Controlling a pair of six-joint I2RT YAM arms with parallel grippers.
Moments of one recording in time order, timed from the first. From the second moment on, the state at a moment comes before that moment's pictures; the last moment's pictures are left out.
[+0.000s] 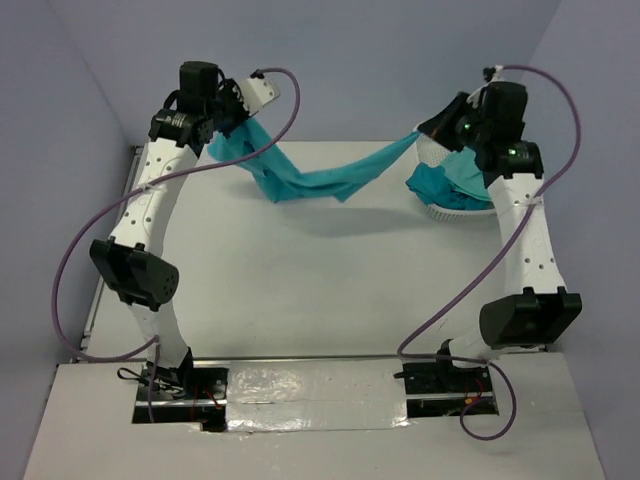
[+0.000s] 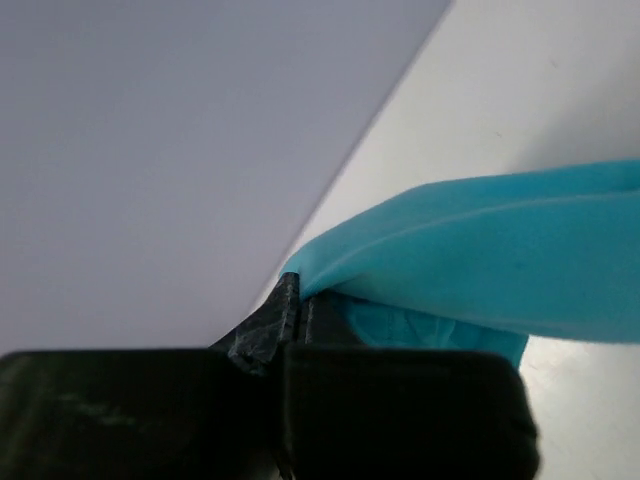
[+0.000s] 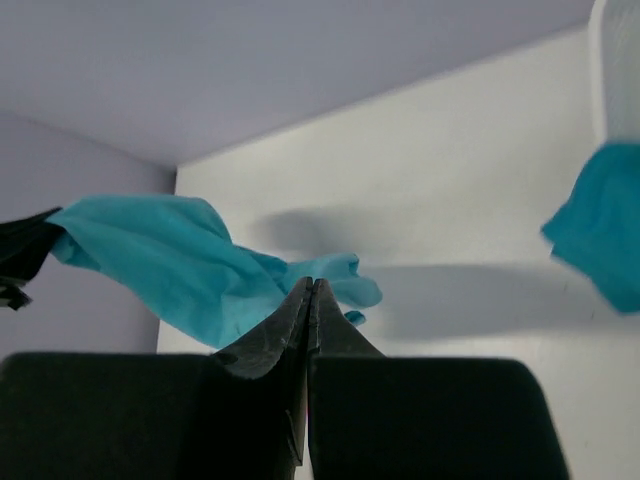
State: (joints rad) left arm -0.23 1.80 2.03 -0.72 0.13 0.83; right arm 0.02 1.46 1.65 -0.60 -0.32 0.60
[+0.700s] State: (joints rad) left arm -0.25 1.62 1.92 -1.08 0.43 0.78; right arm -0.03 1.14 1.89 -0.82 -0.18 0.44
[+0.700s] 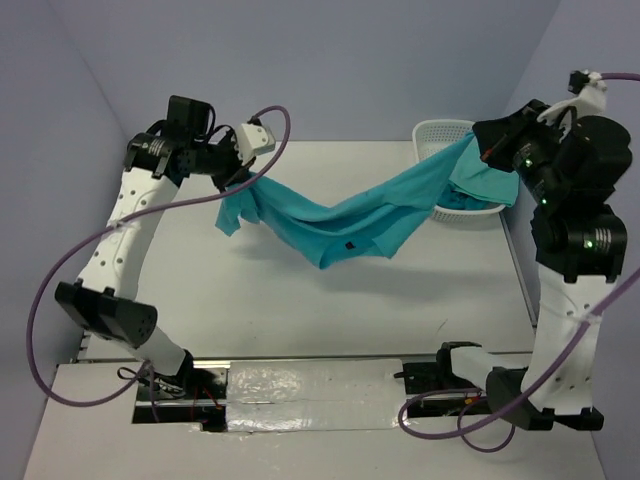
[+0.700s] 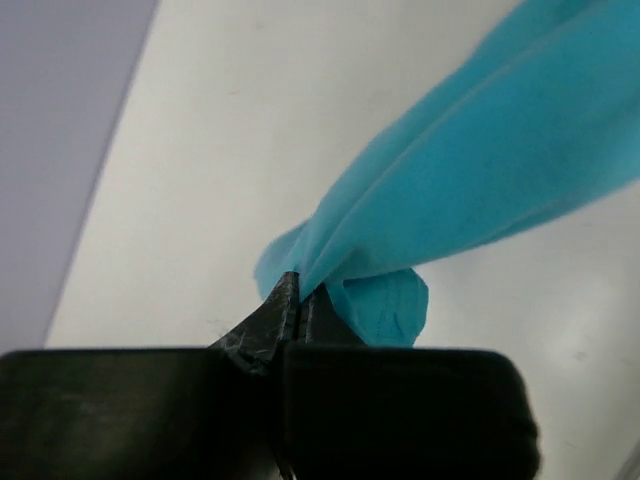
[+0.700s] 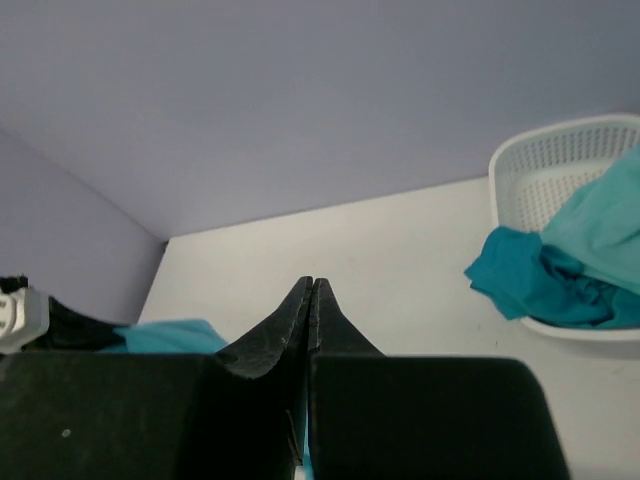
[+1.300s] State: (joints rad) left arm -0.05 2.32 2.19 -1.15 0.65 0.60; right arm 0.16 2.29 2.54 -0.75 -0.20 0.50
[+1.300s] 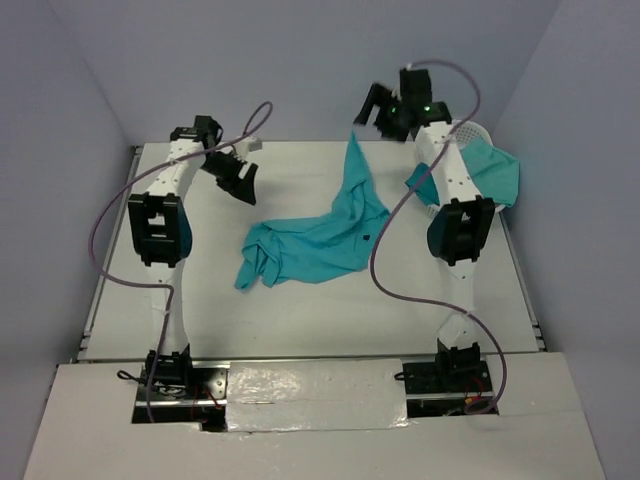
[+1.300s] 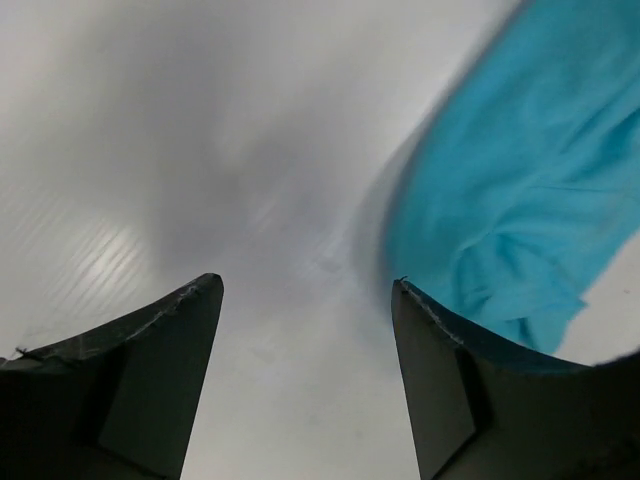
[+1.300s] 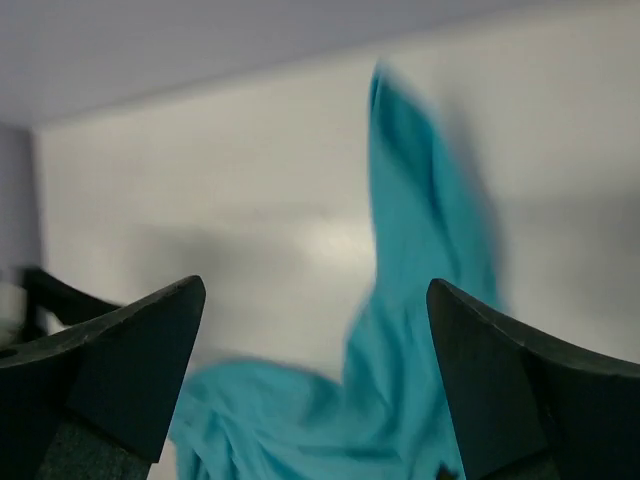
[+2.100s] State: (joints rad) left arm 0.00 1.57 1.16 -0.78 0.47 0.54; right arm 0.77 1.84 1.49 -0.47 -0.13 0.49
